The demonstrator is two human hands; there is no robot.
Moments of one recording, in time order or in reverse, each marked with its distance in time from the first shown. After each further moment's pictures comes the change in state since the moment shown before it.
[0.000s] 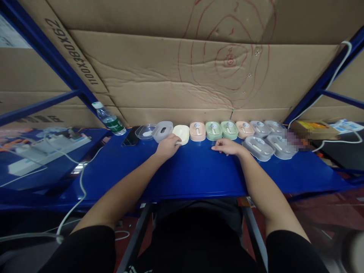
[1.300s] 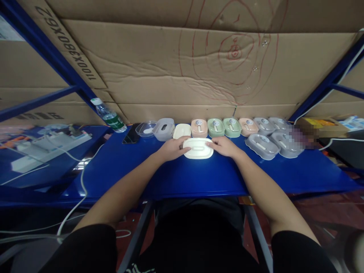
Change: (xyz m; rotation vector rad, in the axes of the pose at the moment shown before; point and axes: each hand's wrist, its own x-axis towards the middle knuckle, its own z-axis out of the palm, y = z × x) left_hand -0.013 0.020 -0.019 -0.202 -0.165 0.127; right_hand 0.000 -0.023 0.029 -0.278 0.209 -0.371
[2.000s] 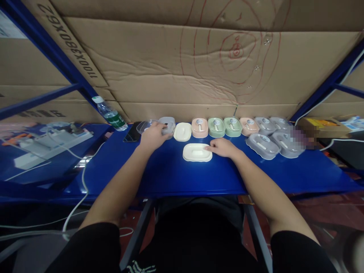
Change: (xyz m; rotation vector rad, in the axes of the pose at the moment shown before) left_hand -0.004 -0.046 -0.037 0.246 0.353 -0.312; right_hand 0.005 0.005 0.008 -0.158 -0.121 0.043
